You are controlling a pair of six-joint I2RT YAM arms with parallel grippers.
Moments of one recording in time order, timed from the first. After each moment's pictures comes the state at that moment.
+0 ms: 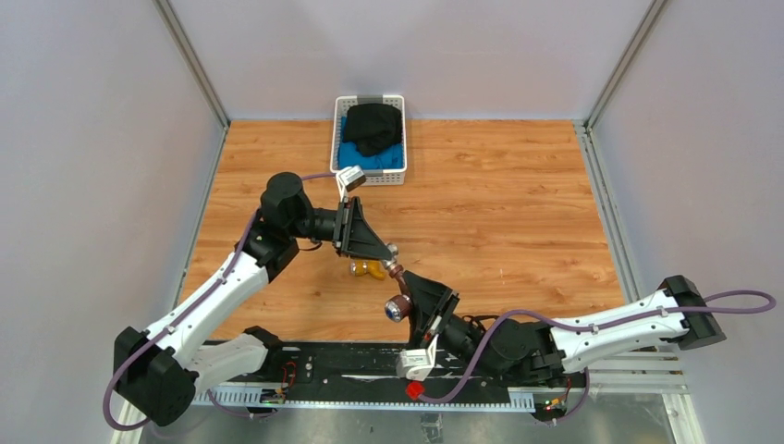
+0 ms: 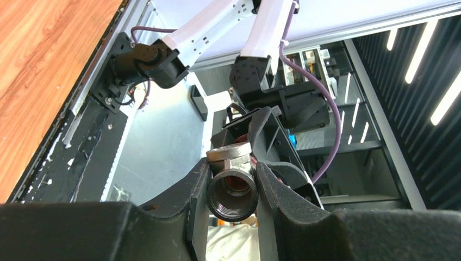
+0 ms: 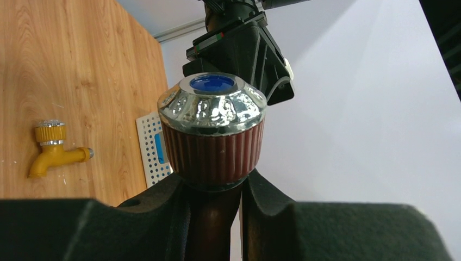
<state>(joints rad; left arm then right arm) -0.51 1.04 0.82 0.14 1.17 -1.18 1.76 0.88 0.57 0.44 0.71 -1.36</state>
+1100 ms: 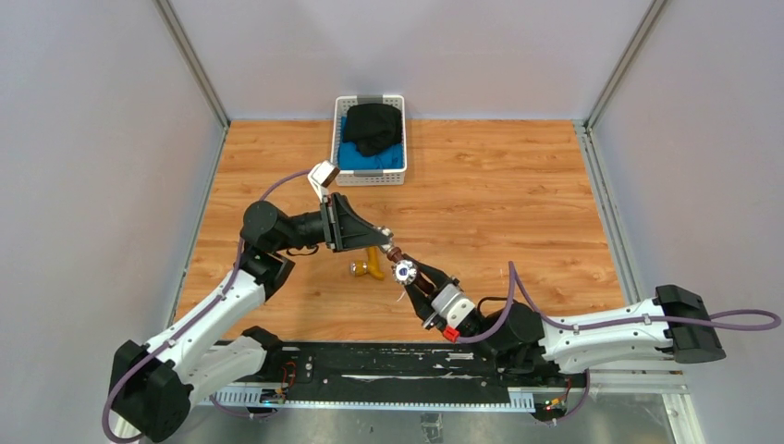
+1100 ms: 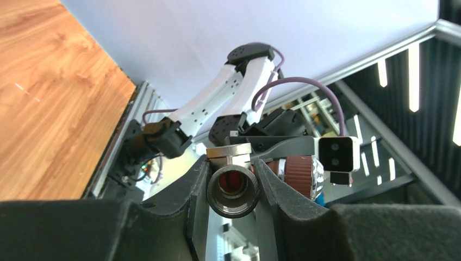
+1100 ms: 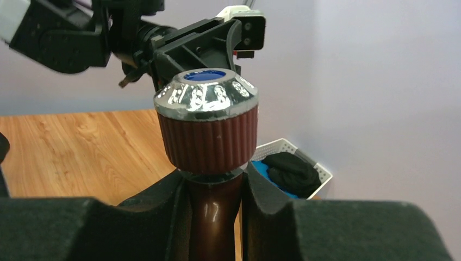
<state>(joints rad) -0.50 0.94 0.65 0.57 0.96 -1.30 1.61 0.97 0.49 0.95 0.61 -0.73</state>
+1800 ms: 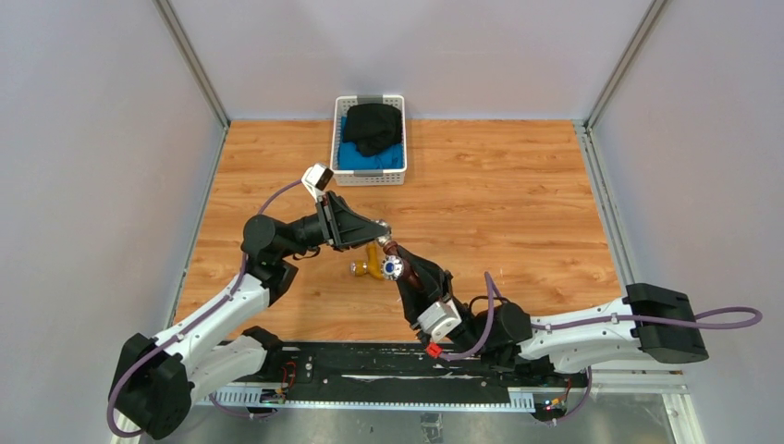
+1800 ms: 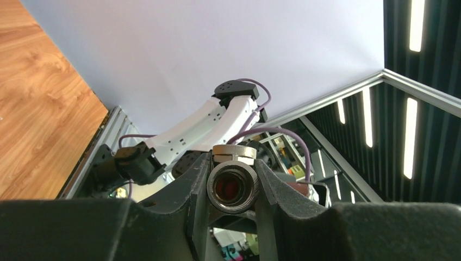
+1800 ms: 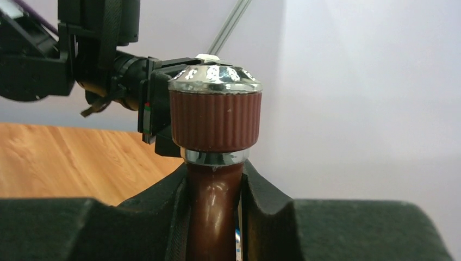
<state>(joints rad) -0.50 0.96 0.53 0.87 0.79 -1.56 1.55 1.13 0.46 1.27 0.50 -0.92</state>
